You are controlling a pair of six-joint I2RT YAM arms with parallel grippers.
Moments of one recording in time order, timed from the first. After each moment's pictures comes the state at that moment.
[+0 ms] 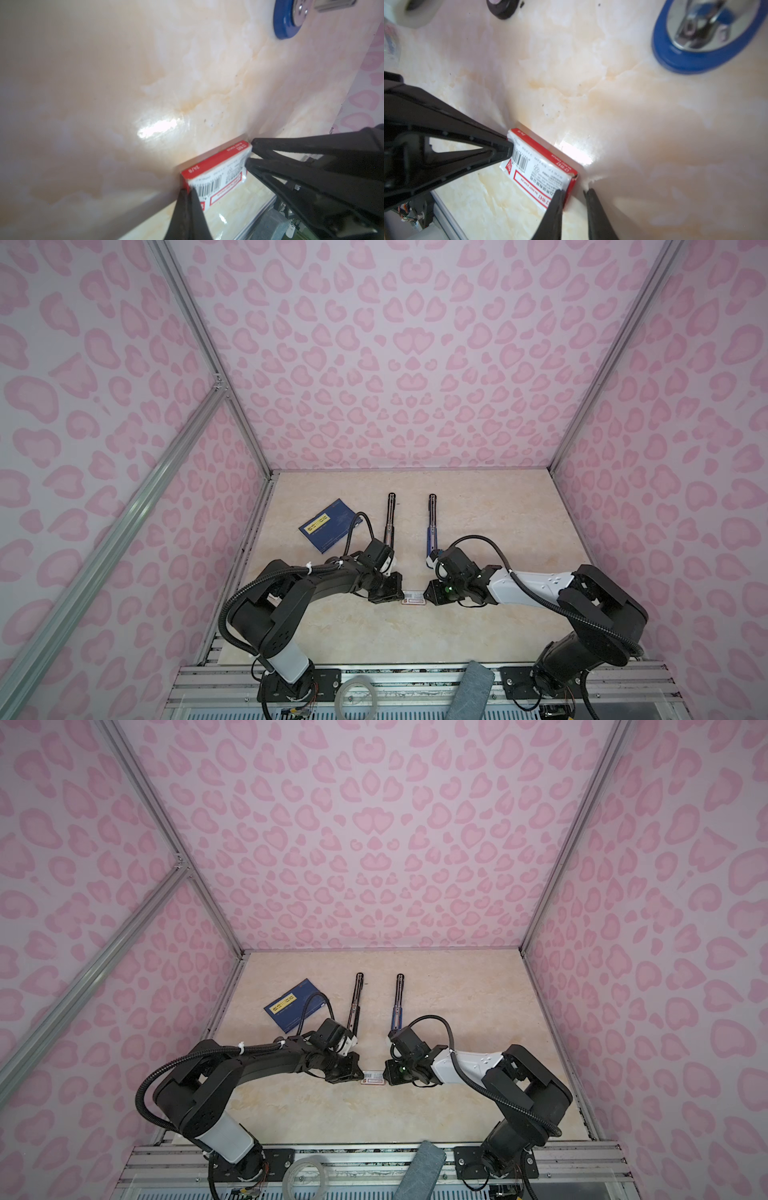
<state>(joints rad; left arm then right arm) -0.65 1.65 0.77 -0.27 0.47 -0.71 0.76 1.59 0.70 -0.15 -0.25 0.56</state>
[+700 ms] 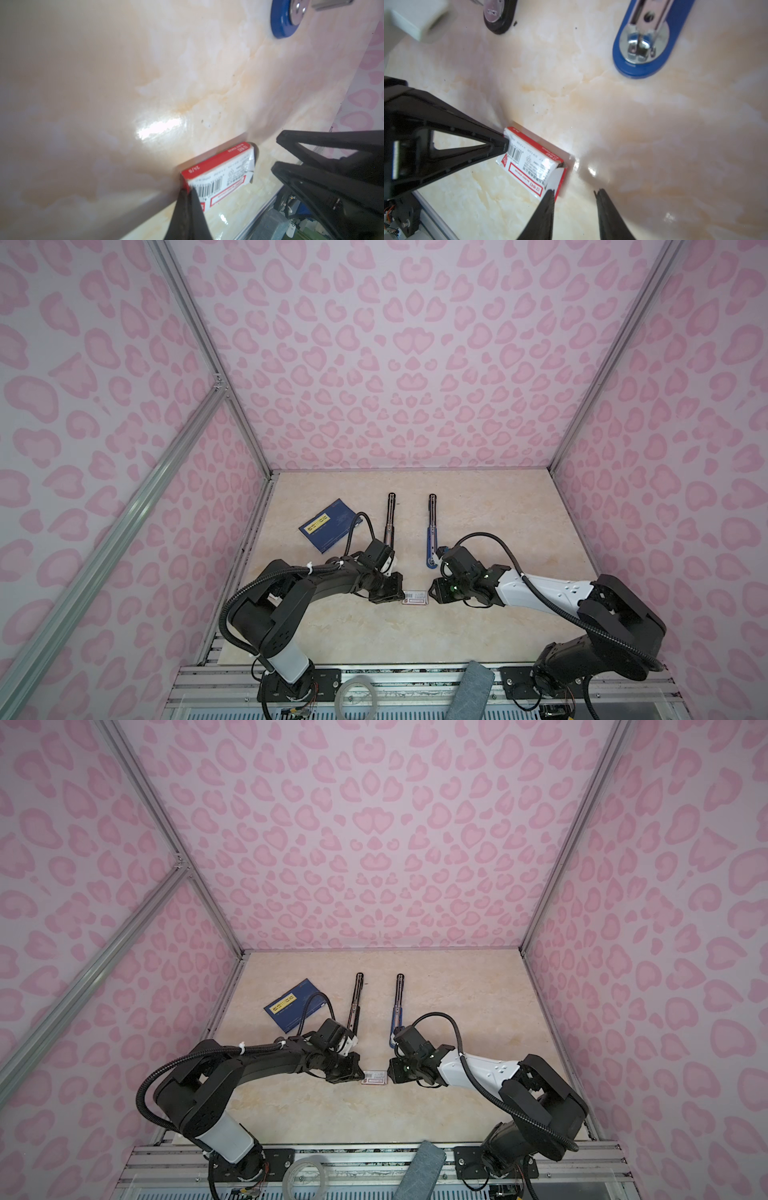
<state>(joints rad) -0.66 1.66 0.77 -0.26 0.47 -0.71 0.76 1.49 0.71 -0.24 -0.17 0.55</state>
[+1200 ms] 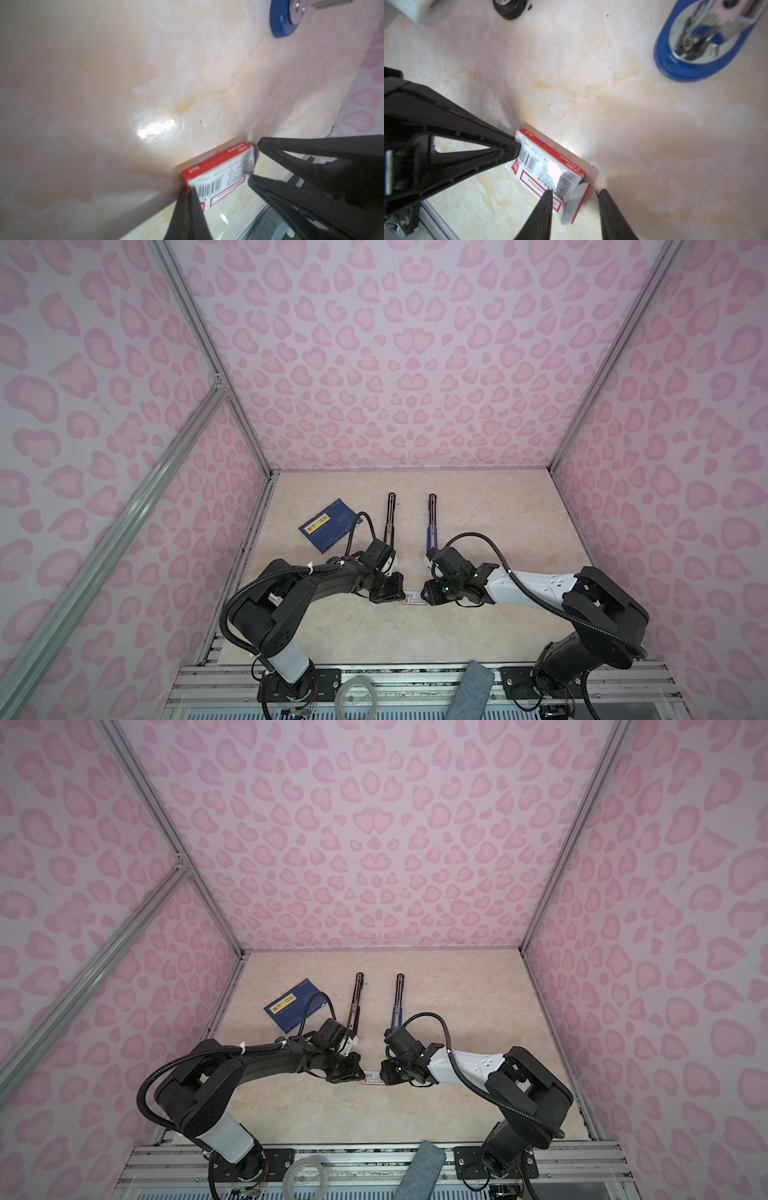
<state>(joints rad) -0.66 1.66 0.77 -0.27 0.47 -0.71 0.81 1.58 0.76 -0.24 -0.17 0.55</state>
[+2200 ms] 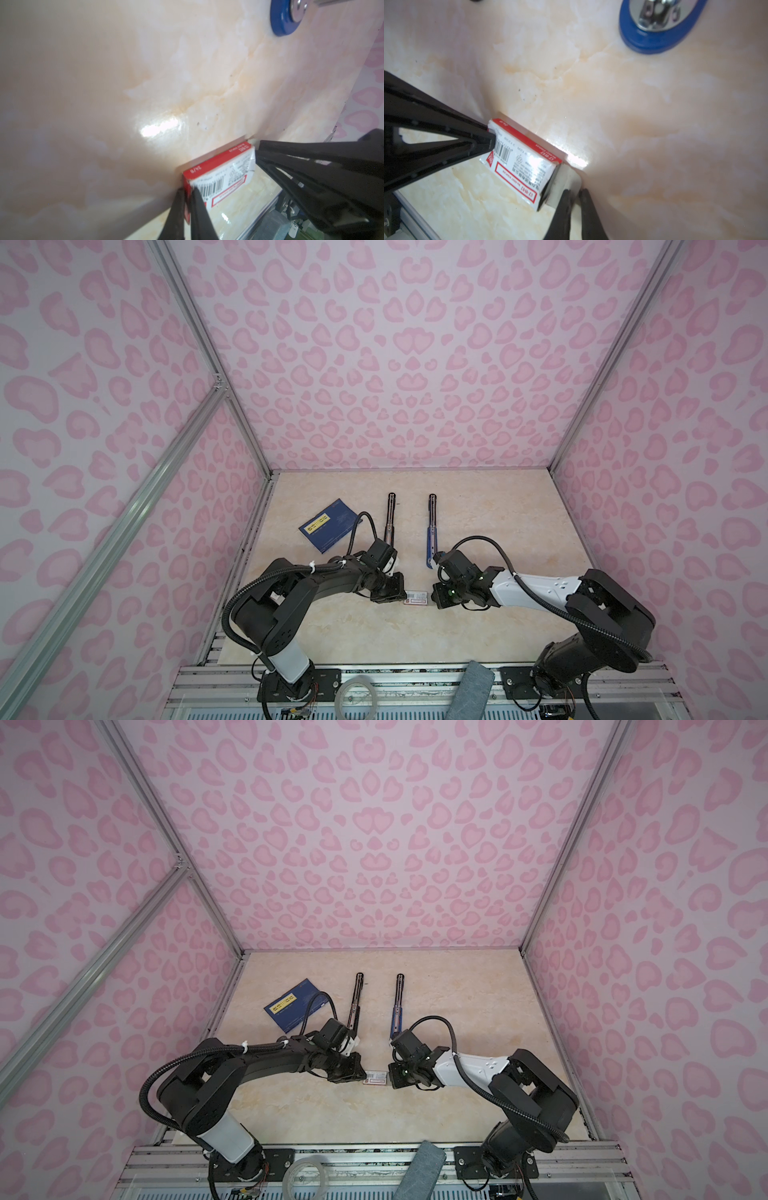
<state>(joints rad) -0.67 1.67 0.78 -0.27 0.46 -0.71 0.78 1.54 0.69 -0.24 -0.16 0.54</state>
